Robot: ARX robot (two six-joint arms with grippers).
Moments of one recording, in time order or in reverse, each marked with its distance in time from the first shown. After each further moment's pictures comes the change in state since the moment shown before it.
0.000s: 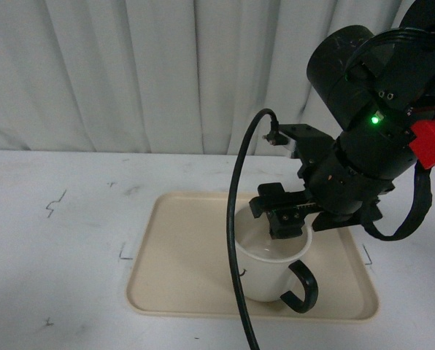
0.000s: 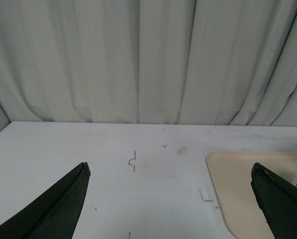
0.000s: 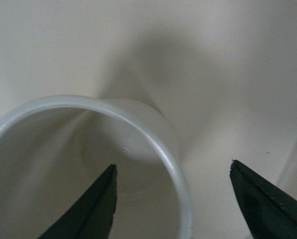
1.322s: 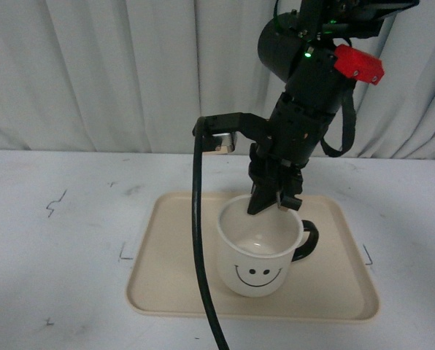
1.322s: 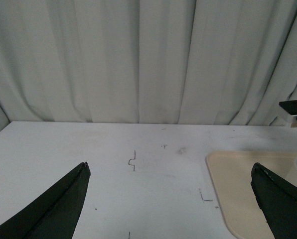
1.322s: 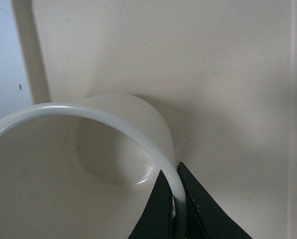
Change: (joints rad) left arm 0.000 0.000 0.000 0.000 0.000 0.000; right arm 0.009 0.365 0.739 -0.635 -0.201 -1.141
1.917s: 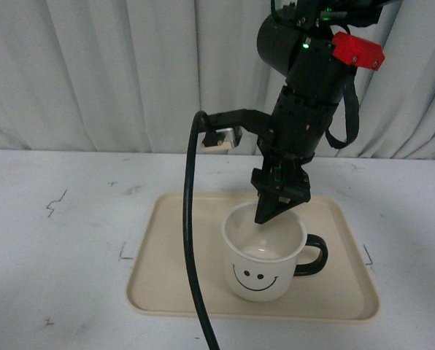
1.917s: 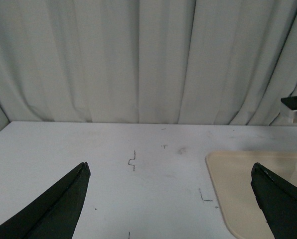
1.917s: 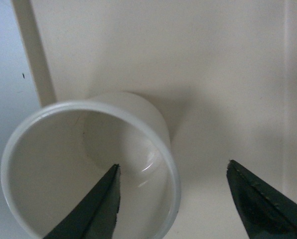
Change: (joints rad) left arm 0.000 0.000 0.000 0.000 0.000 0.000; right arm 0.003 0.026 0.087 -0.102 0.052 0.048
